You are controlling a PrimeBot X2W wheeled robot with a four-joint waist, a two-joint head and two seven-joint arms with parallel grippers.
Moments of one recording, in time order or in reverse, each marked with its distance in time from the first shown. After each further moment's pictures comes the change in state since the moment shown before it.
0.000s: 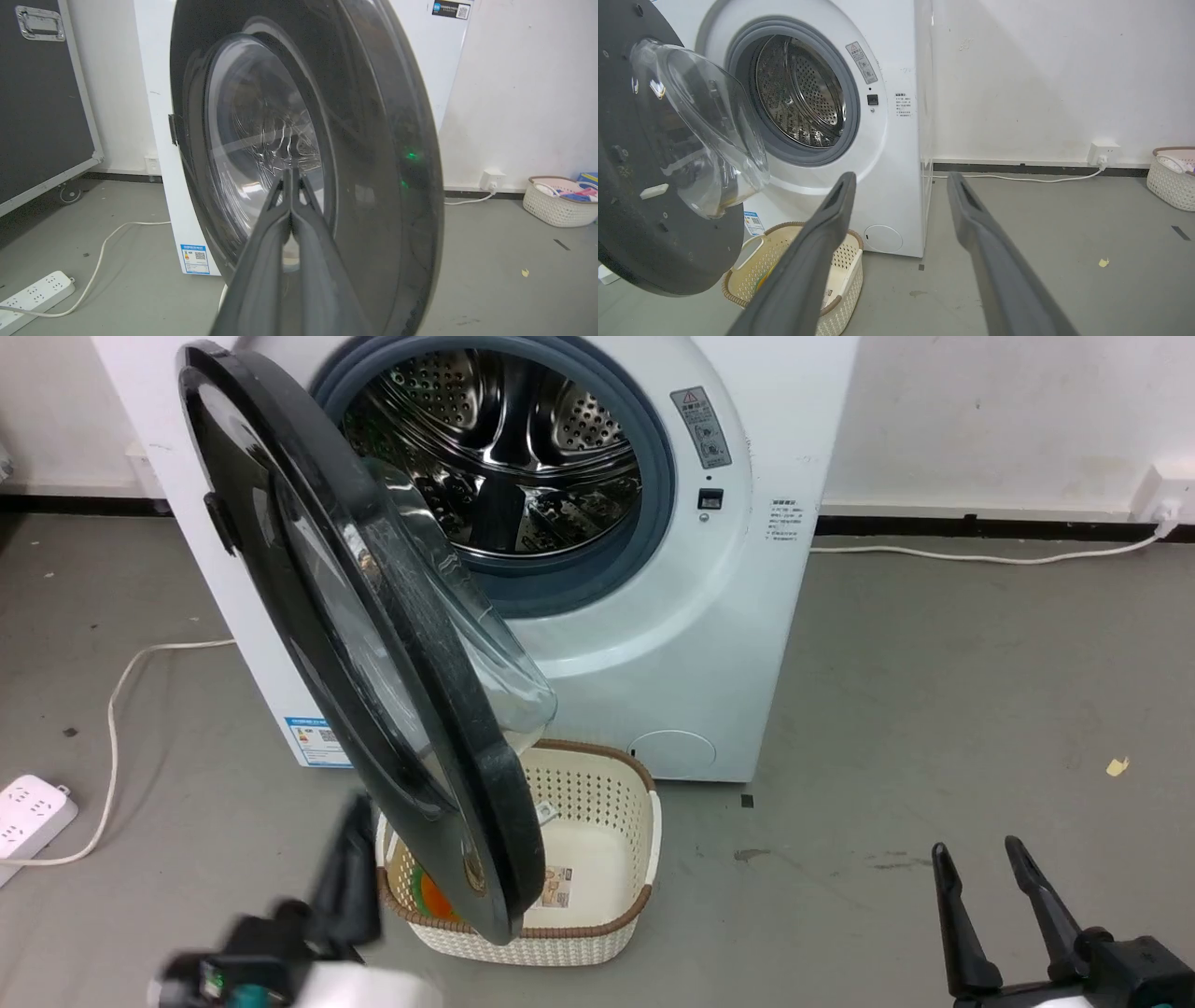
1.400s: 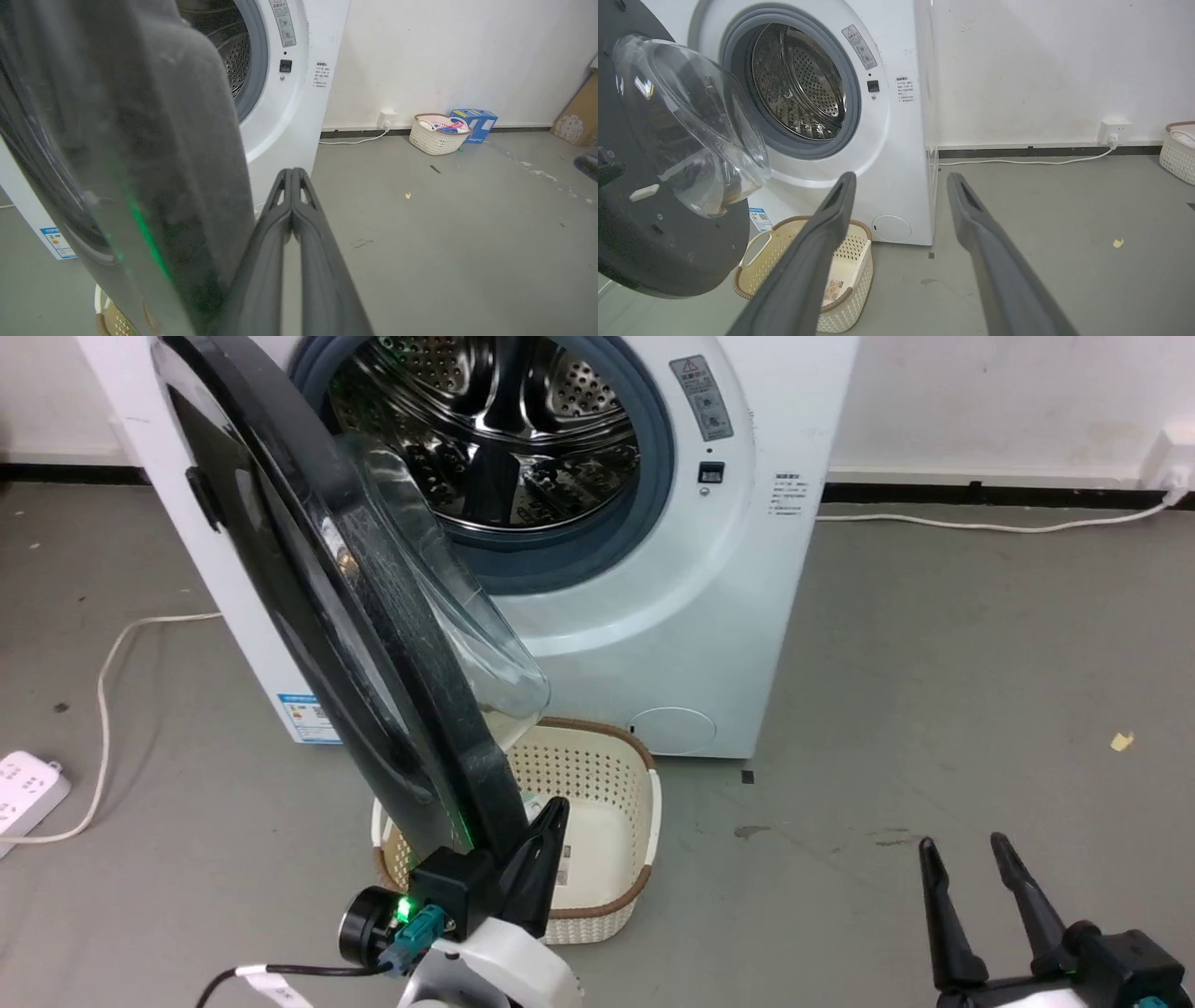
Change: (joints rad) left arm -0.192 0.002 -0.263 0.228 -0.116 -0.049 0.107; right arm -0.012 0.001 0.036 0.013 0.049 0.000 0.000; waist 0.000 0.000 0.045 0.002
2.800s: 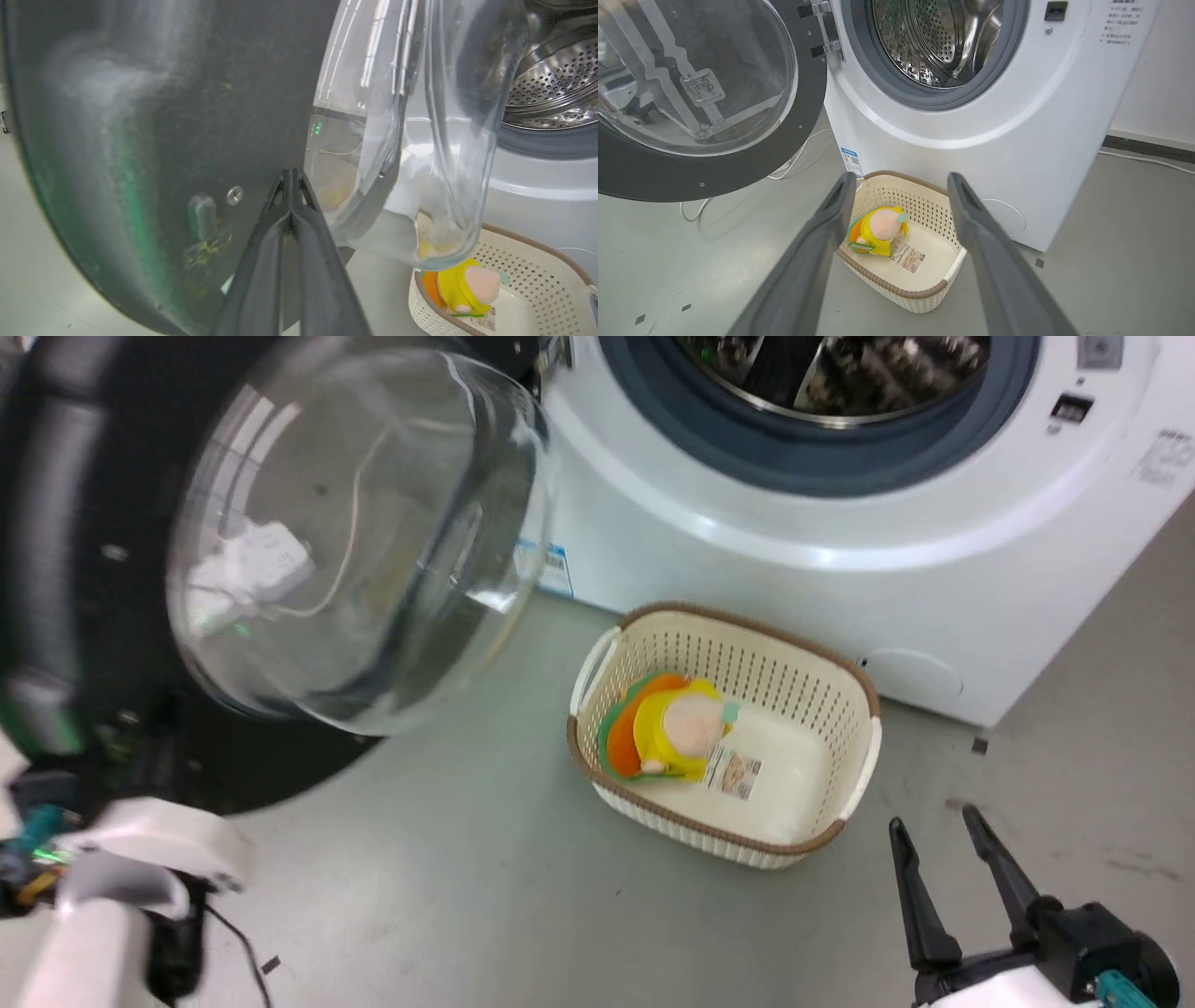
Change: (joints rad) left arm -0.143 0.294 0.333 0.118 -0.144 0.062 -0.024; right arm -0.045 0.002 0.032 0.011 -0.094 0.000 0.001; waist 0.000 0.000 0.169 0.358
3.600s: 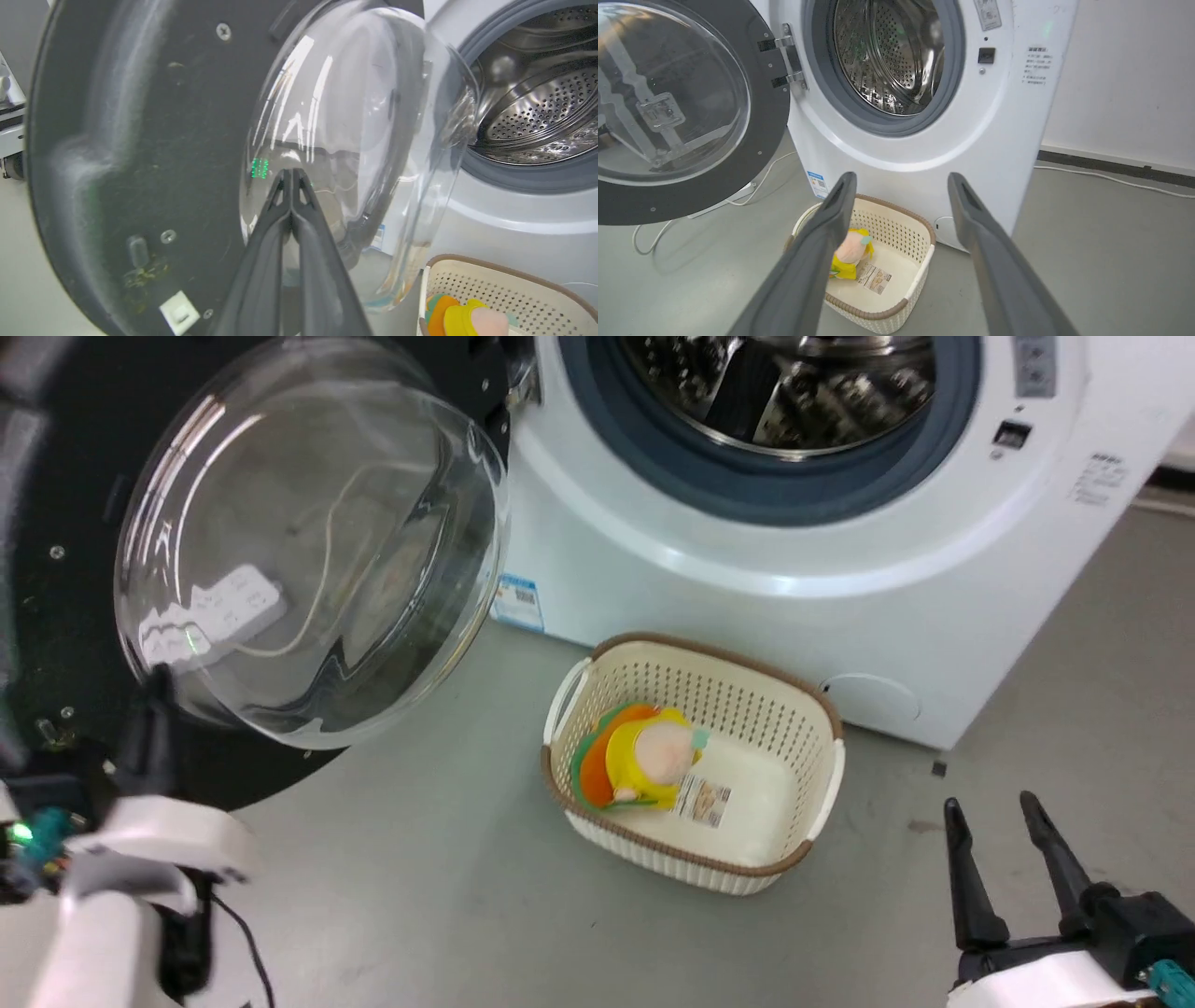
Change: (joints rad) left arm -0.046 0.029 0.007 0.028 0.029 0.009 -0.079; right arm -0.021 0.000 -0.079 -0.010 0.005 0.000 0.010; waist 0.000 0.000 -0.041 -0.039
